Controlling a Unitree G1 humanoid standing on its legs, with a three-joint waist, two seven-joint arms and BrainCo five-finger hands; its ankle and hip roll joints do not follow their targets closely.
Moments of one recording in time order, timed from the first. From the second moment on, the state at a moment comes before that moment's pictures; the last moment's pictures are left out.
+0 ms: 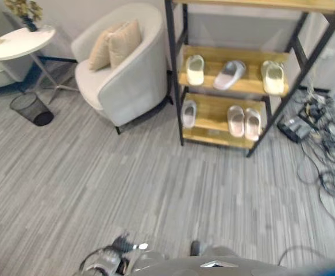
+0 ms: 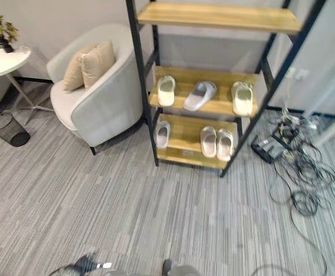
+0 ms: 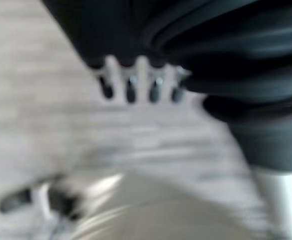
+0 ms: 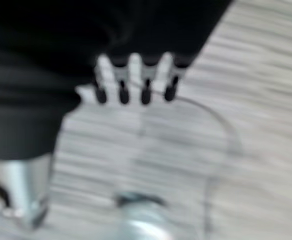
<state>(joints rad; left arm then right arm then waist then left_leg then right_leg) -0.07 0.27 -0.22 1.22 -0.03 -0.09 0.05 -0.11 -0.32 0.08 1.36 0.20 0.01 0.04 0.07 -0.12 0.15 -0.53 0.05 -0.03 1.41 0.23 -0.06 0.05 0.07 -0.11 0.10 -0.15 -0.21</state>
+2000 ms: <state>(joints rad) -0.08 0.22 -0.32 1.32 0.04 -0.10 0.11 -0.08 -0.24 0.28 1.02 0.14 -0.07 -0.05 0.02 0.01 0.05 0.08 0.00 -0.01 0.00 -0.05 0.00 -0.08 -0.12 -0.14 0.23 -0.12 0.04</state>
